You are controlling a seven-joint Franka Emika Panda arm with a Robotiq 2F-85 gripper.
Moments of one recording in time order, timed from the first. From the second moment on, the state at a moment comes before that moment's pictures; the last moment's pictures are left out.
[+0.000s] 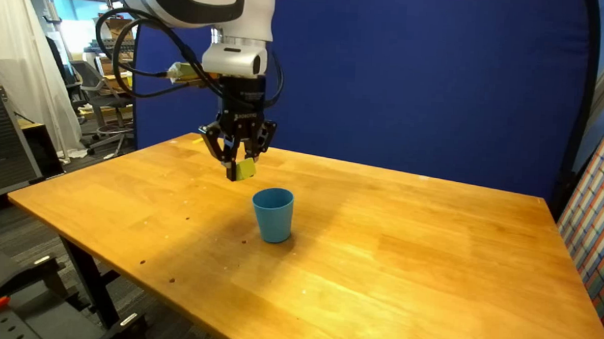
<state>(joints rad) -0.04 0.09 -0.15 -2.44 0.13 2.43 1.57</state>
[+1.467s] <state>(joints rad) -0.04 0.07 -0.11 -2.41 -0.18 2.46 1.81</state>
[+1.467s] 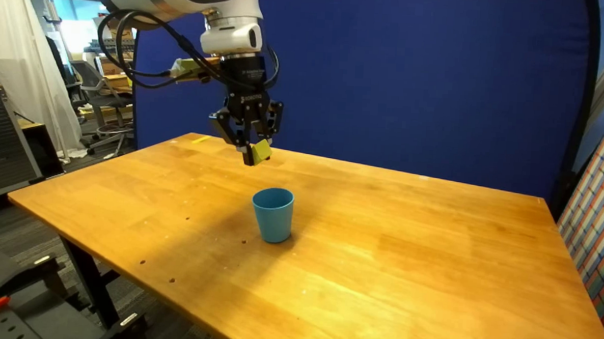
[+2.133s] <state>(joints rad) -0.04 0.12 -0.11 -2.37 -0.18 2.48 1.77</state>
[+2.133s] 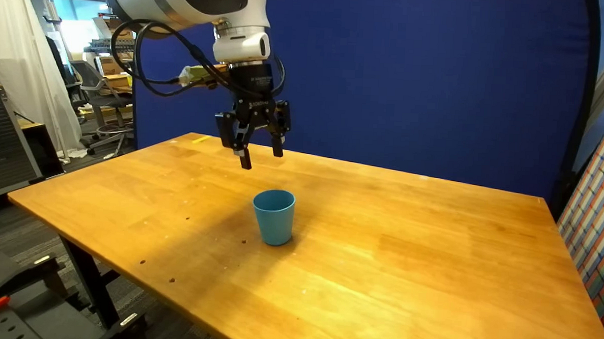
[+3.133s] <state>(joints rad) 0.13 0.06 0.11 -2.20 -0.09 2.22 1.34</state>
